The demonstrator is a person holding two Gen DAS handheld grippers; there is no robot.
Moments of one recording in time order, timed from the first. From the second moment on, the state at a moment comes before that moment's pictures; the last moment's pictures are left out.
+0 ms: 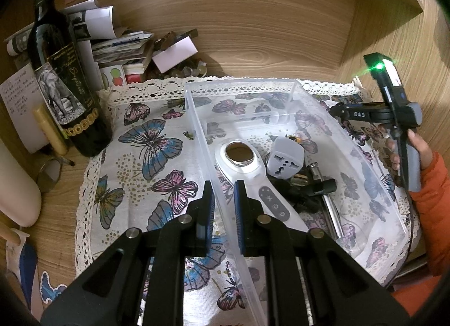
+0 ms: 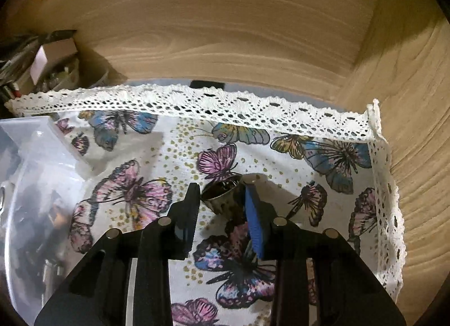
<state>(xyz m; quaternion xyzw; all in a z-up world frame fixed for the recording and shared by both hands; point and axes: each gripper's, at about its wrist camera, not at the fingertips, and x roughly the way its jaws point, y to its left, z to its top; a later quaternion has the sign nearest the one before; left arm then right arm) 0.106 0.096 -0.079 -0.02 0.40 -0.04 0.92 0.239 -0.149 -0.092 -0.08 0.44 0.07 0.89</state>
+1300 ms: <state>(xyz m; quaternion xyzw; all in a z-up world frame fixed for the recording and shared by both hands) 0.103 0.093 -0.080 -0.01 0.39 -0.03 0.92 0.097 -0.032 -0.044 -0.13 0.35 0.24 0.90</state>
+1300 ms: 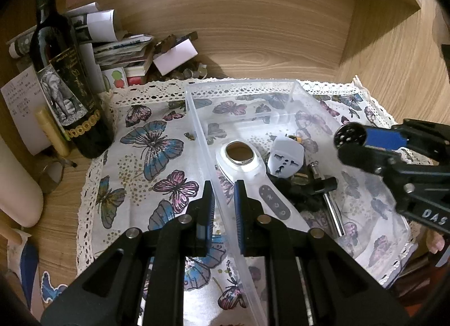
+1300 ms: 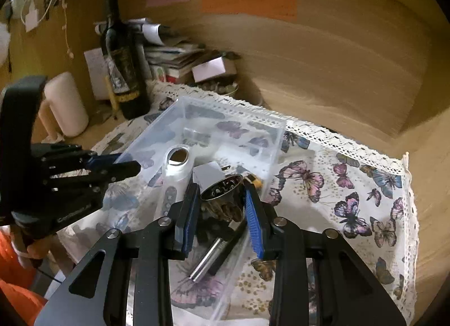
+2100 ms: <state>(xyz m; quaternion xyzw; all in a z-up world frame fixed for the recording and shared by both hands) 0.078 0.085 -0.042 0.01 0.32 0.01 0.95 0.075 -0.048 -0.020 -0.10 0.31 0.24 0.91</state>
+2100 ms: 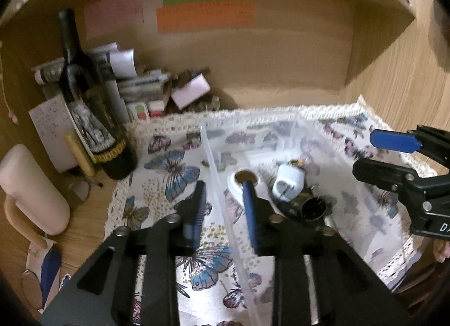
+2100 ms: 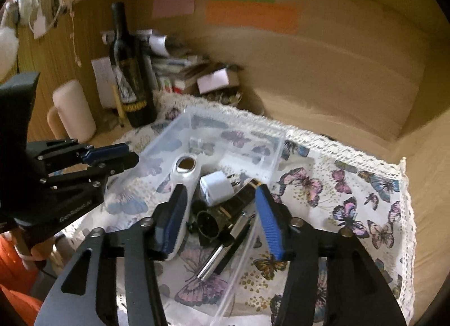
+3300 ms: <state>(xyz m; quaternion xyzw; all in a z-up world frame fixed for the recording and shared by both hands) -0.024 0.030 0.032 -0.02 0.12 -0.01 0.99 -0.032 -0.116 0.037 -0.04 0.14 0.16 0.98</state>
